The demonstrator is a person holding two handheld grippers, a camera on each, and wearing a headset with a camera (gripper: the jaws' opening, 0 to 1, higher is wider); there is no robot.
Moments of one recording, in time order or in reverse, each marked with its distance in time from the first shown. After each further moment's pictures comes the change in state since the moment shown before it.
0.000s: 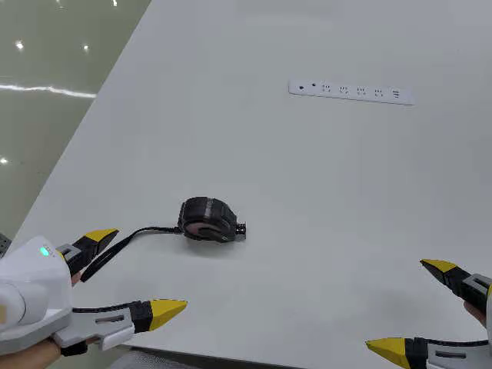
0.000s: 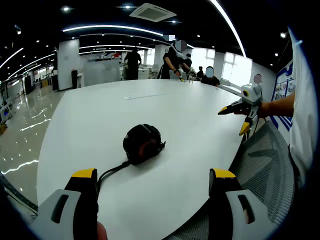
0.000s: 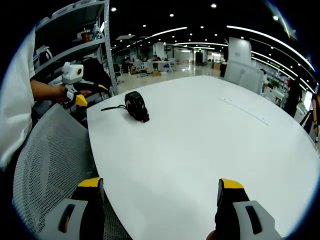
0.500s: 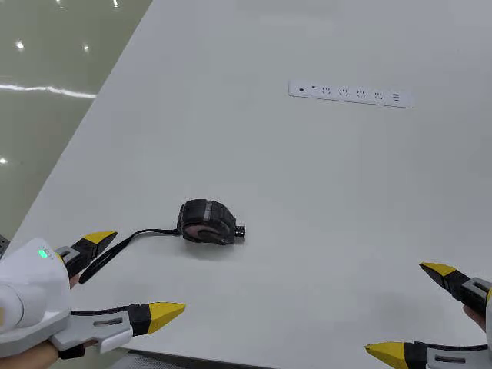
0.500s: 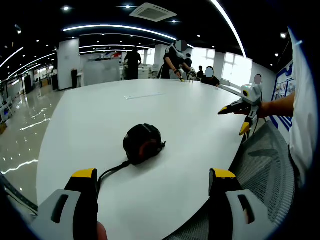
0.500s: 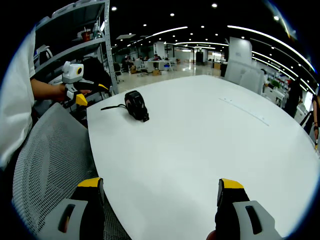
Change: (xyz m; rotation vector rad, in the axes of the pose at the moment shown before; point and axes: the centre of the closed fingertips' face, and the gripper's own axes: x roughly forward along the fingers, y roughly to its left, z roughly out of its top) left arm 0.001 0.001 -0.001 0.000 0.001 0.000; right arm 0.001 -0.001 0.000 -0.004 0.005 0.001
